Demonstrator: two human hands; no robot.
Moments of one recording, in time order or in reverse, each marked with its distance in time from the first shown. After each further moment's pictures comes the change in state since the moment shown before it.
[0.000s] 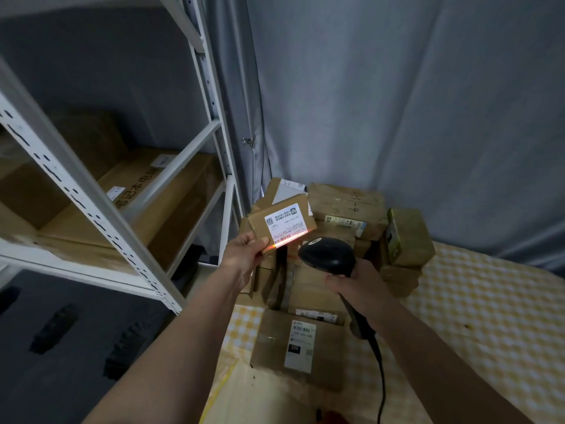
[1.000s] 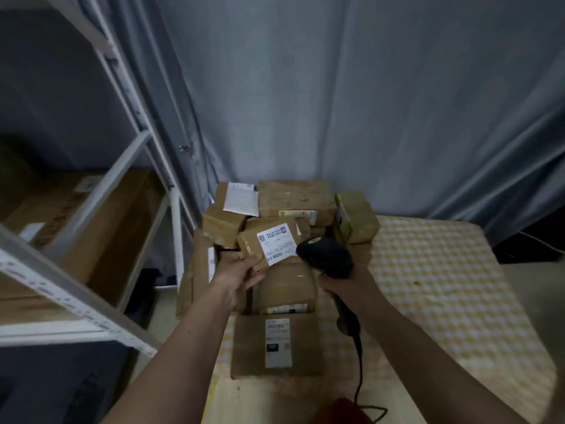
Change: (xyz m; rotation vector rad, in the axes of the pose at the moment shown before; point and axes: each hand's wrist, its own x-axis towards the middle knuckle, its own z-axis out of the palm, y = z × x) left_hand 0.004 -0.034 0.031 0.033 -0.232 -0.188; right_hand -0.026 0.033 -0.016 0.268 0.267 0.135
